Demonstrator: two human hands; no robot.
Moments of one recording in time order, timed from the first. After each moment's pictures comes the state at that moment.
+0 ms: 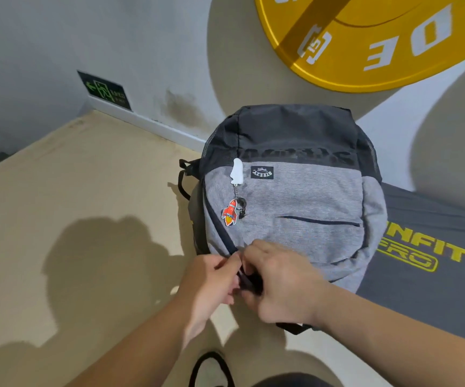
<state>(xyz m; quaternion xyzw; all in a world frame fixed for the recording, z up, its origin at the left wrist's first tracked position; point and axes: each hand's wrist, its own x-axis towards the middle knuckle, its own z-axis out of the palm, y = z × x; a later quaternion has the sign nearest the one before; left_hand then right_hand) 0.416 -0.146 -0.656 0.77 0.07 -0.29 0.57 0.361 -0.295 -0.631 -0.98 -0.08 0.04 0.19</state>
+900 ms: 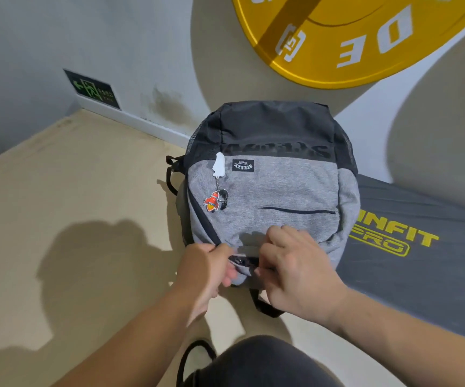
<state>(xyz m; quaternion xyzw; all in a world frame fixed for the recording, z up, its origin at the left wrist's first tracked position) 0.401 -0.171 -0.640 0.78 0.12 -0.28 0.55 0.320 -0.331 -0.625 -0.99 -0.07 -0.10 0.11</state>
